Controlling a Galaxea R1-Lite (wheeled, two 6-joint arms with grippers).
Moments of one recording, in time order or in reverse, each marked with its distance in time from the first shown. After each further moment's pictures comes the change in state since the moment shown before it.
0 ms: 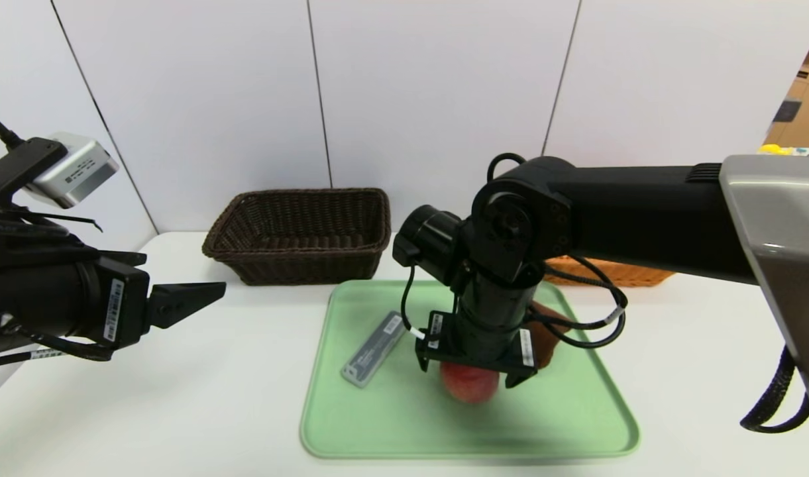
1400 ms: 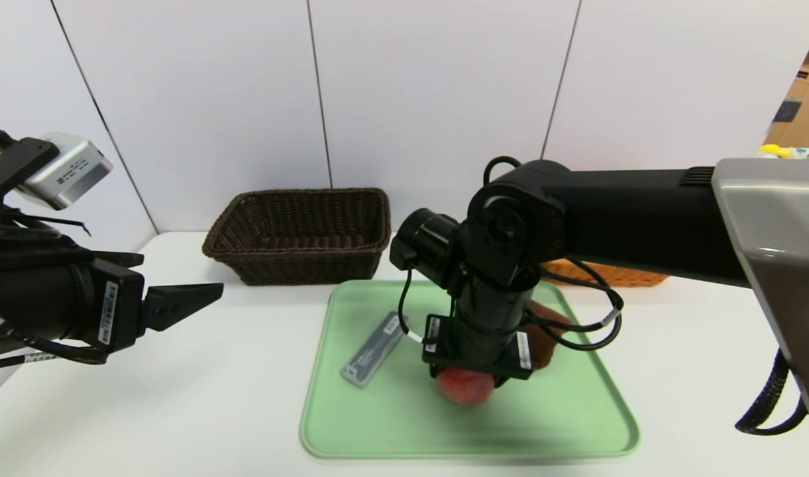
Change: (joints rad) left arm -0.001 -0.013 0.006 0.000 0.000 -0.001; right arm 0.009 0.006 0.000 0.000 0.011 -0.006
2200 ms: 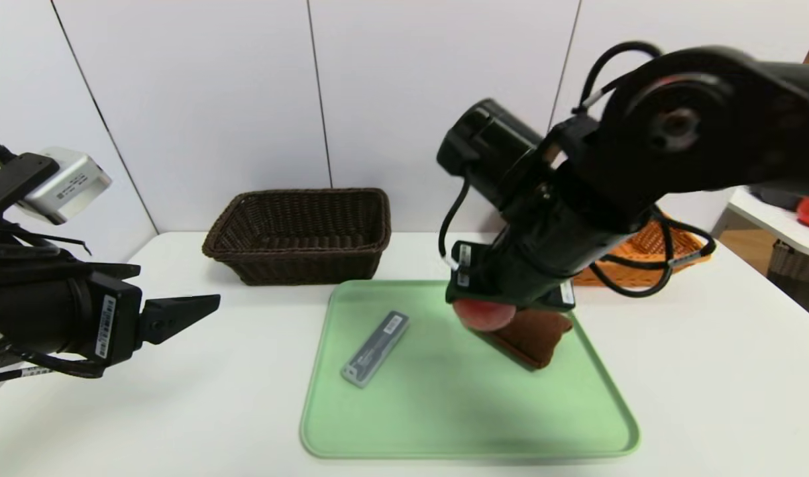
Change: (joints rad) left arm 0.001 -0.014 0.035 -0.002 0.007 -0.003; right arm -0.022 -0.225 -0.001 -0.096 -0.135 -0.149
